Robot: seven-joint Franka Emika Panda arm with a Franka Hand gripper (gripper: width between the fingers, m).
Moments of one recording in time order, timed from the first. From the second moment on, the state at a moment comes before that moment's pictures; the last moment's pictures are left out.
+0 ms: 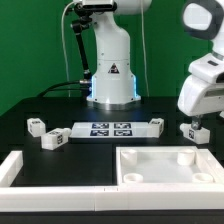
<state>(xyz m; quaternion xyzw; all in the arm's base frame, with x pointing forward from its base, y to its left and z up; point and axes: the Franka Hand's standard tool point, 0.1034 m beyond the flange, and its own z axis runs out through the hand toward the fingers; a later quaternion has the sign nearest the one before) 0.424 0.195 0.044 0.95 0.28 -0.13 0.06</state>
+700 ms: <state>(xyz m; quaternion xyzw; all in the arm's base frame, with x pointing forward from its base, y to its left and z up) 0.414 0.194 0.025 0.89 0.21 -0.38 0.14</state>
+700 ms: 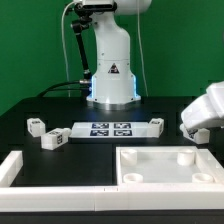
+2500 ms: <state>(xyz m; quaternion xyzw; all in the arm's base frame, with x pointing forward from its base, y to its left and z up) 0.385 0.181 0.006 0.89 0.17 -0.41 0.12</state>
